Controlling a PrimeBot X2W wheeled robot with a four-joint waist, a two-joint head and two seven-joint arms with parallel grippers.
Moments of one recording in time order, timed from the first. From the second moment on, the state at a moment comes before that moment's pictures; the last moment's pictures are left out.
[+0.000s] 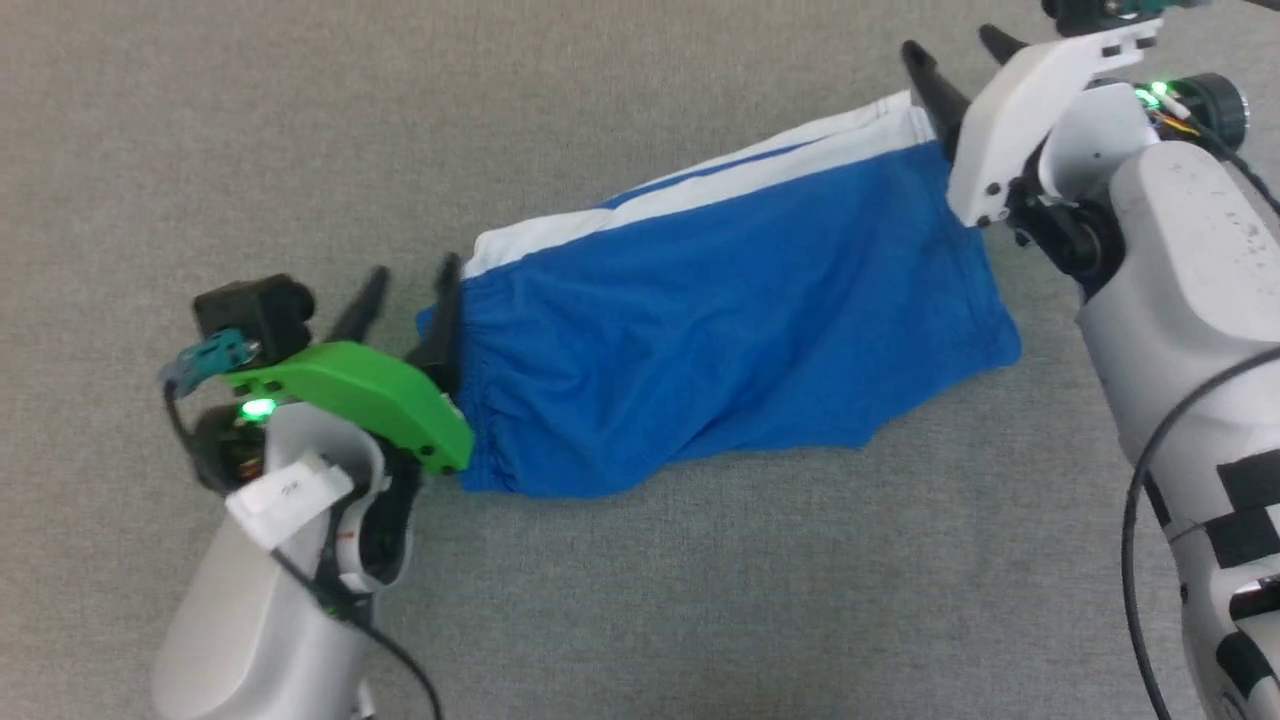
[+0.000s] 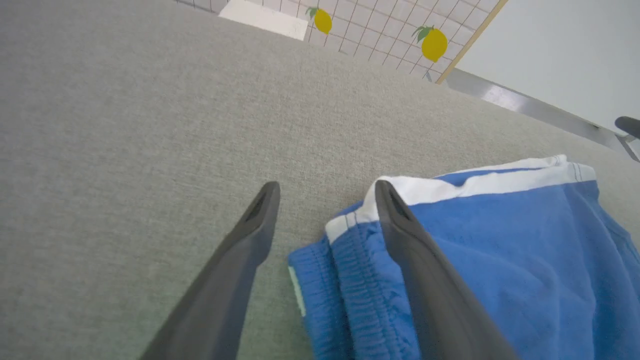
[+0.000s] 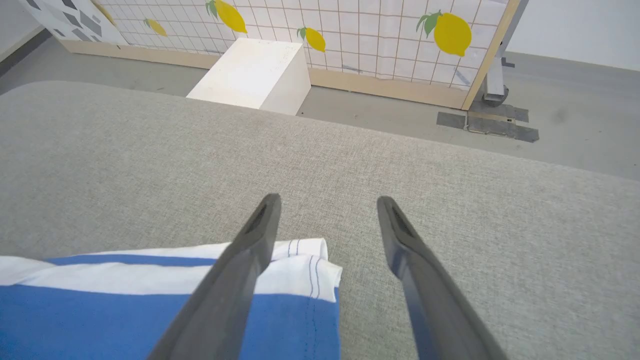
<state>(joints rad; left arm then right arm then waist) -0.38 0.23 -0.26 0.04 -0.63 0.19 0.16 -1.02 -0.16 0.22 0.81 0.34 0.13 0.23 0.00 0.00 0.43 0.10</state>
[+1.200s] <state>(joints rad) -0.13 0.33 -0.38 -0.06 -0.44 0.23 0.04 -0.67 -0.19 0.27 0.58 0.20 0.13 0.68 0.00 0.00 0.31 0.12</state>
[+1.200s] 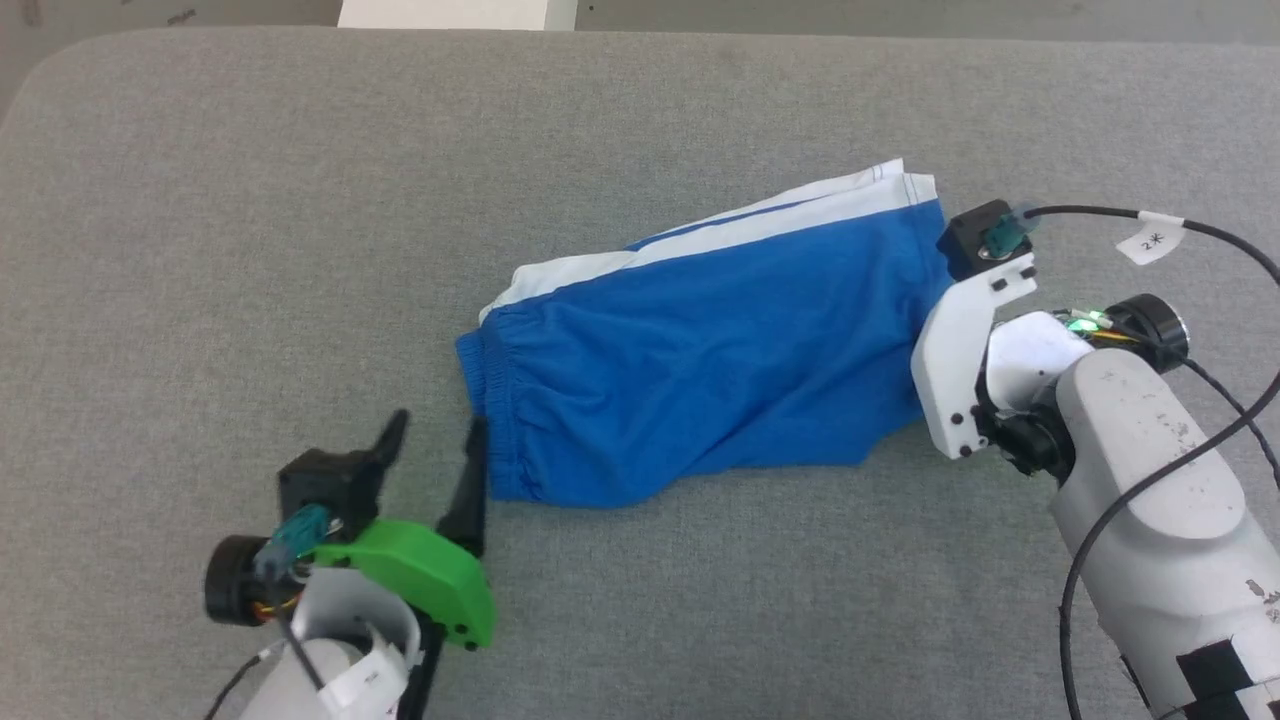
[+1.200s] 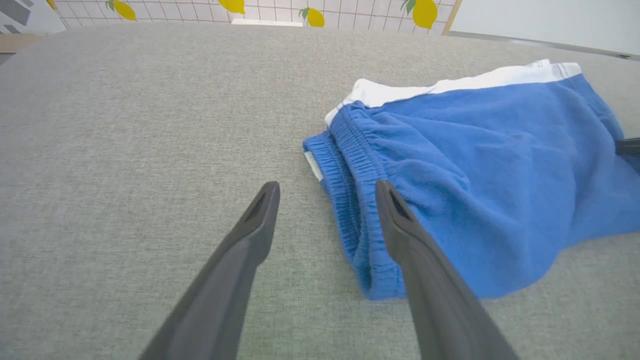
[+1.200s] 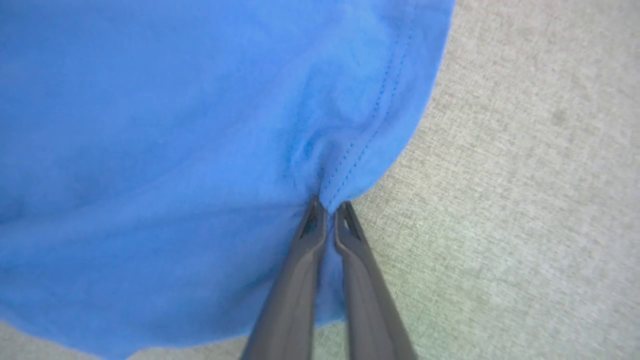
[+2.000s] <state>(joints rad) -0.24 0.35 -0.40 0.03 -0.63 0.26 0.60 -0.62 -0.22 0.27 0.52 0.29 0.13 0.64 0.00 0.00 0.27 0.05</state>
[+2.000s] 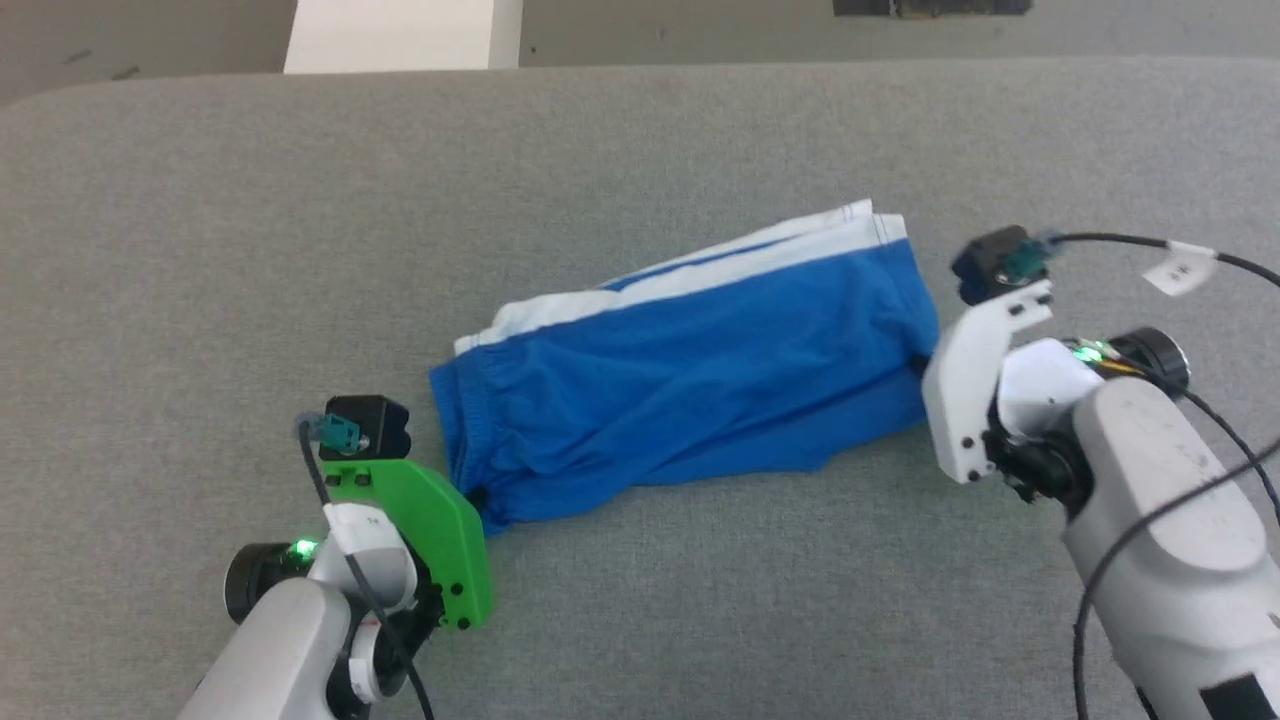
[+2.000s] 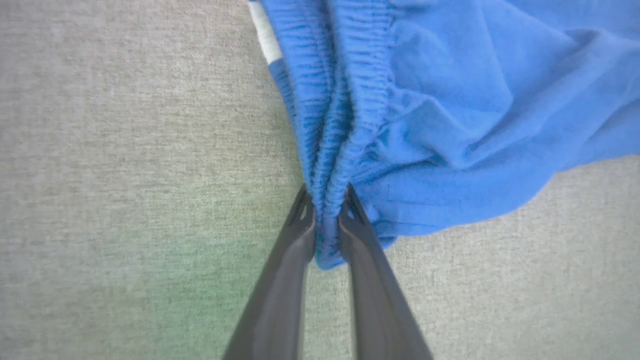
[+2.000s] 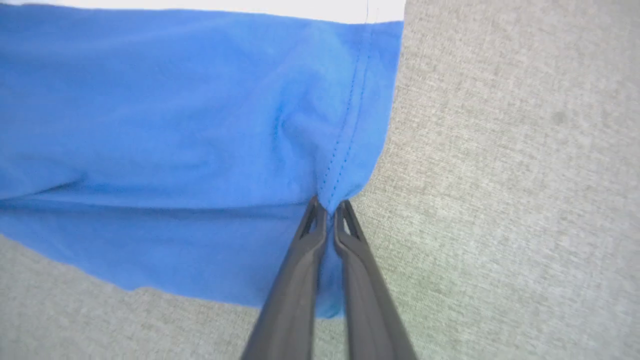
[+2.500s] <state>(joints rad) -0.07 0.41 -0.35 -0.08 -0.72 0.28 0.68 -0.08 -0.18 0.07 0.06 0.38 0.13 0.76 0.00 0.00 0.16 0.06</state>
